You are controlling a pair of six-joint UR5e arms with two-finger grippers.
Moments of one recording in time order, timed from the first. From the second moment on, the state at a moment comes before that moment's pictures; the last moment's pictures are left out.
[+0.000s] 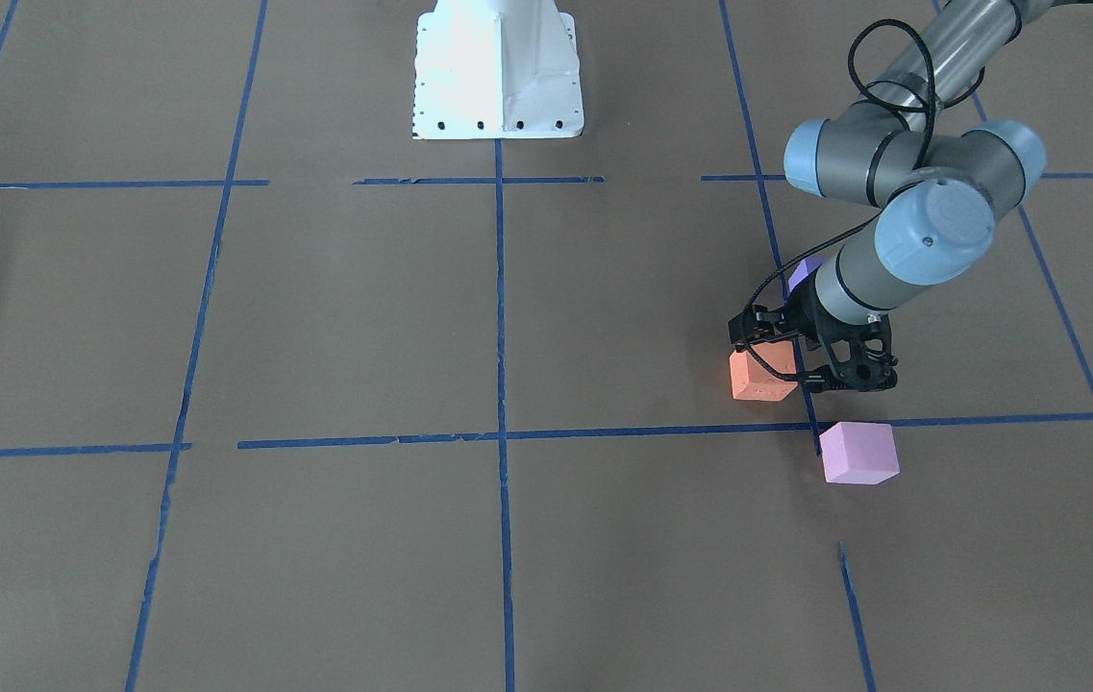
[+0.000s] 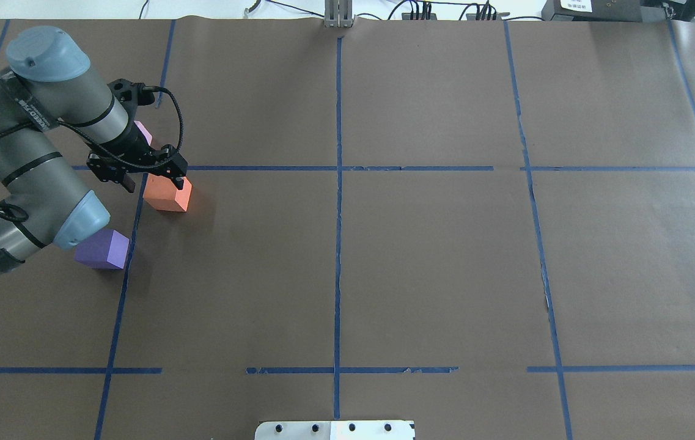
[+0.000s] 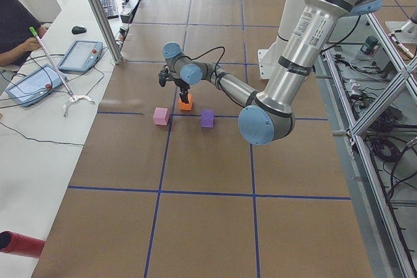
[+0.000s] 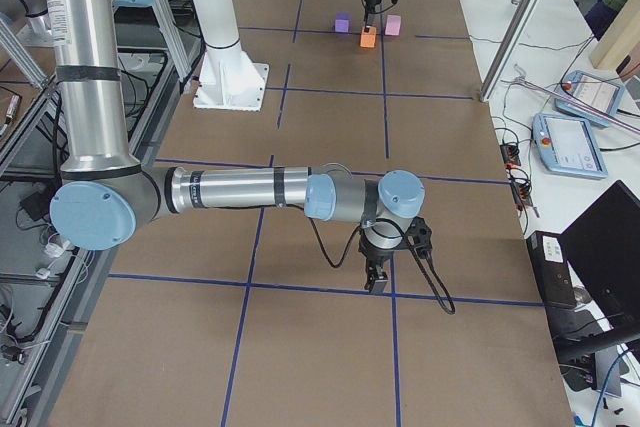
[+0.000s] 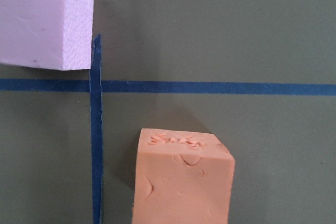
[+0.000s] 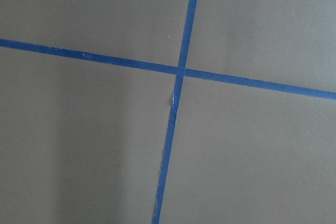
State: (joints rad) left arm -0.87 -2.03 -1.55 -1.71 -2.28 -0.91; right arm 1.52 -1.51 1.59 -1.72 2.29 -0.16
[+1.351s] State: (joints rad) left arm -0.84 -2.05 -1.45 -1.80 -2.26 -0.91; right arm 1.52 -1.51 1.59 -1.72 2.29 -0.16
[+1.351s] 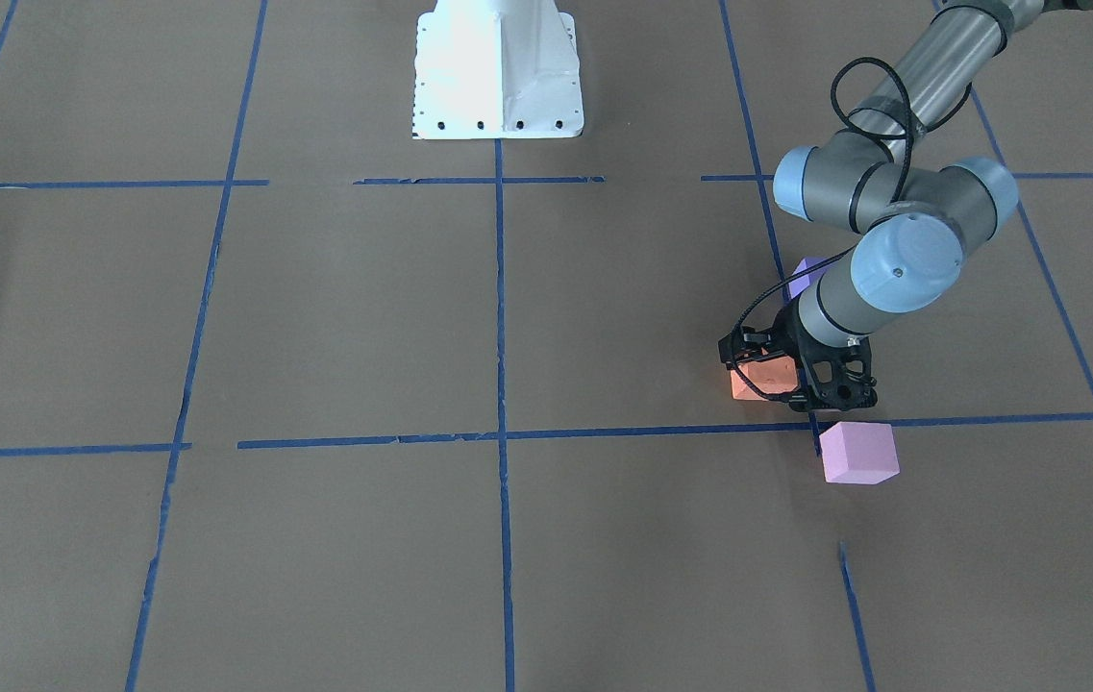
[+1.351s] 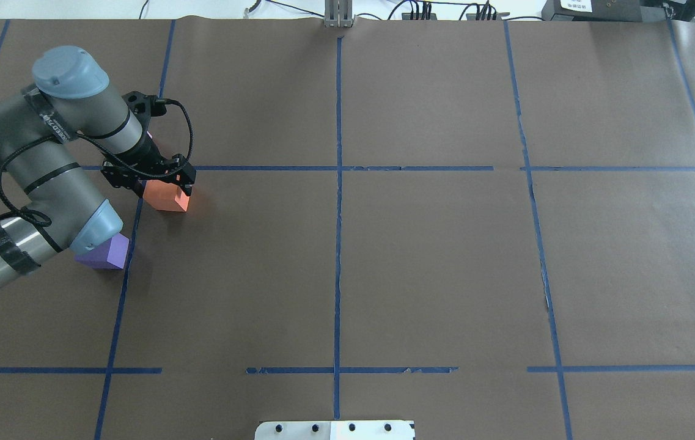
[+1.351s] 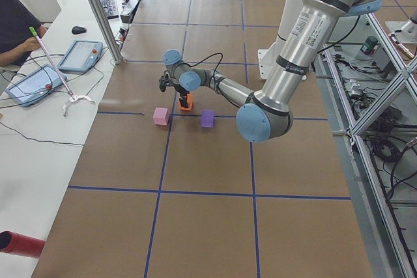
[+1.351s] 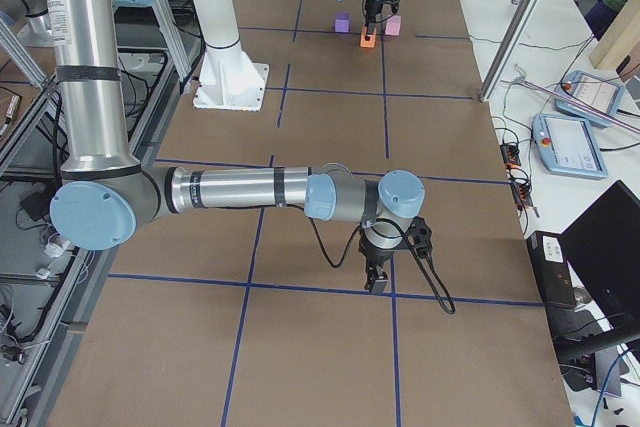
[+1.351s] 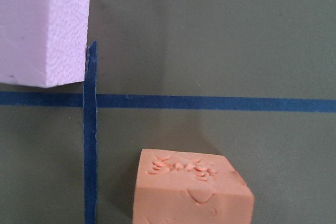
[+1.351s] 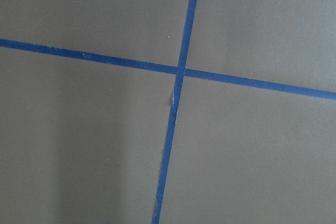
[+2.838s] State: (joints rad) left arm -0.93 -2.05 -1.53 -1.77 -2.25 -0.87; right arm 1.52 -1.51 1.59 -1.72 2.29 -0.16
